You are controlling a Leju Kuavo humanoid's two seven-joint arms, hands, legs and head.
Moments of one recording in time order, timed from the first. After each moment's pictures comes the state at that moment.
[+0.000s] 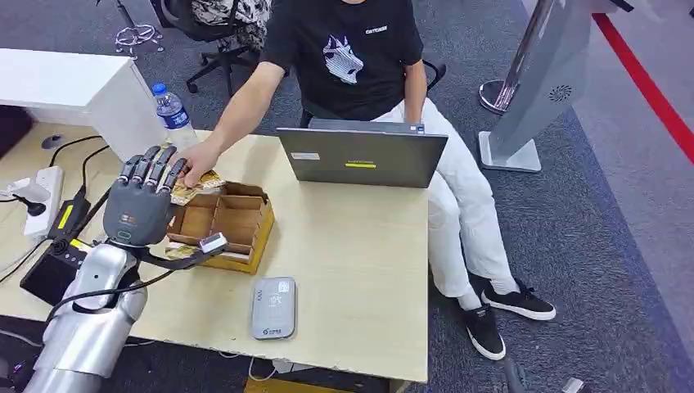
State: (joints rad) left arm -0.29 0.30 -0.14 -1.29 -1.29 0.53 -0.23; right arm -0.27 0.00 -0.66 -0.25 -0.46 0.22 -0.29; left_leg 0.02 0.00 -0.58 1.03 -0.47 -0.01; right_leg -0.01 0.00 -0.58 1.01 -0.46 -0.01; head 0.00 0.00
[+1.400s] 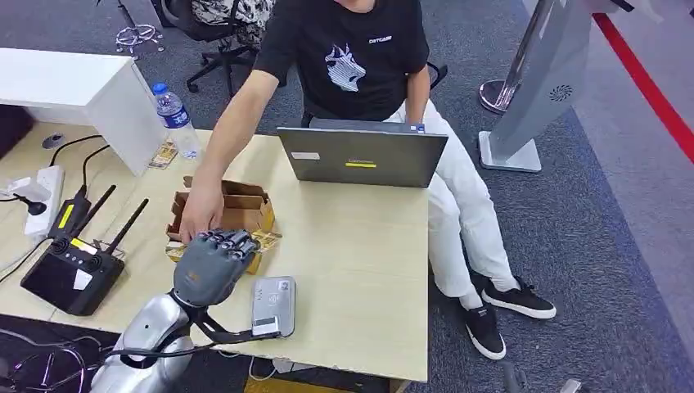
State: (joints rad) left arm -0.08 0.21 -0.34 -1.48 -1.17 0.43 -0.41; right arm -0.26 0.01 -0.66 -0.25 -0.41 0.19 -0.32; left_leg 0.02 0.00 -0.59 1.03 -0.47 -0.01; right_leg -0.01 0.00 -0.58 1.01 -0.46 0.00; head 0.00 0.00
